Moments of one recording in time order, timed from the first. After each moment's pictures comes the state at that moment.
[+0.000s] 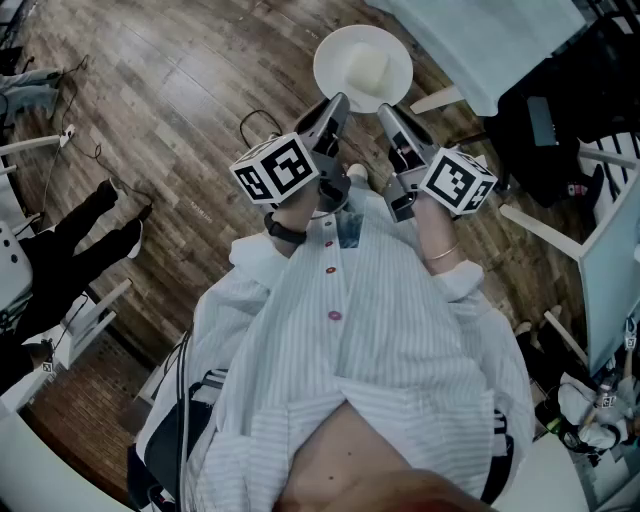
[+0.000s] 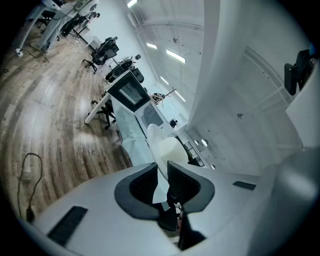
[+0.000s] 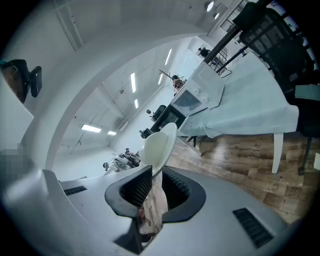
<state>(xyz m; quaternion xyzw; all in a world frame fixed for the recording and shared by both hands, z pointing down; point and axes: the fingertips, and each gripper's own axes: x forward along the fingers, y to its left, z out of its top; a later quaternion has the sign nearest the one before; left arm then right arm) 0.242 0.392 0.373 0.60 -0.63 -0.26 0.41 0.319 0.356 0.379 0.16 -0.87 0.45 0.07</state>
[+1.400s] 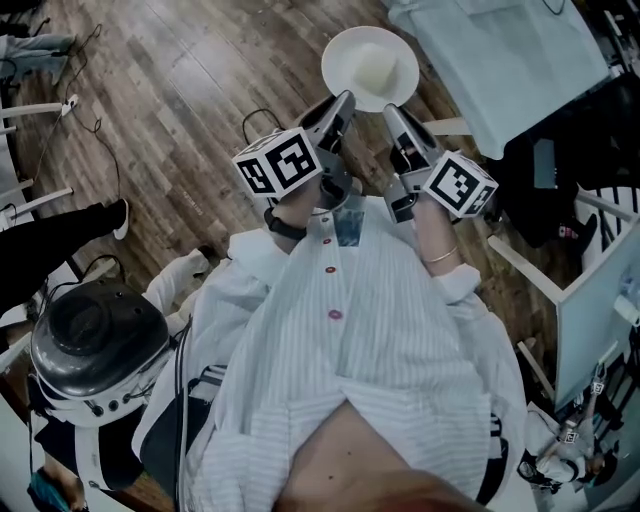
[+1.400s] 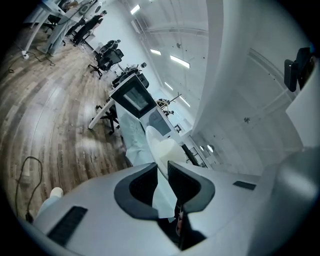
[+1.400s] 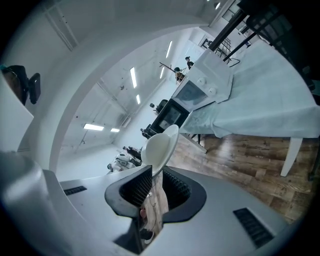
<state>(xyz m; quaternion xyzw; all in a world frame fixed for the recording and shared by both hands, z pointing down) 0.198 0.346 0.392 0.57 -0.66 -0.26 0.41 0.273 0.301 0.393 0.12 -0.87 0.47 0.08</state>
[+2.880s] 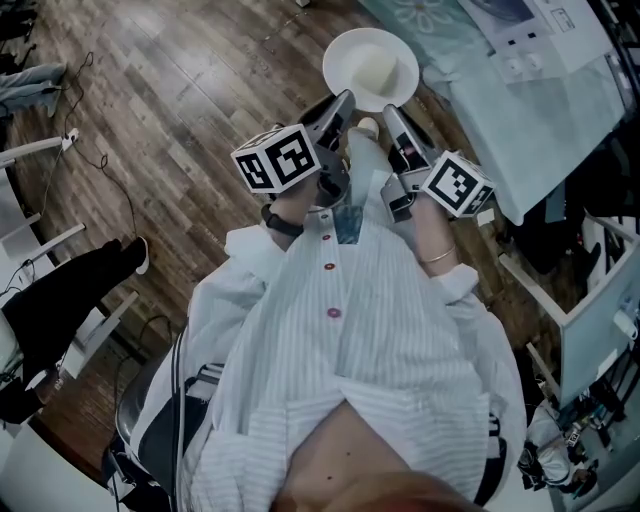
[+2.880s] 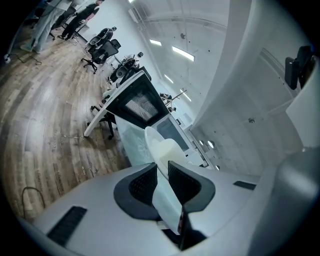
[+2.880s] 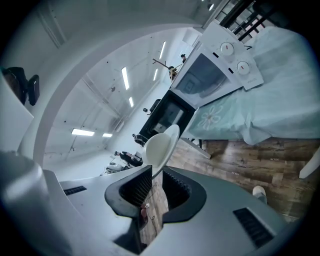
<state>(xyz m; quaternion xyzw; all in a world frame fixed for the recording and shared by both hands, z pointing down) -0.011 0.231 0.412 0.59 -0.64 -0.24 0.43 0.067 0.195 0.415 0.16 -0.85 0.49 0.07</state>
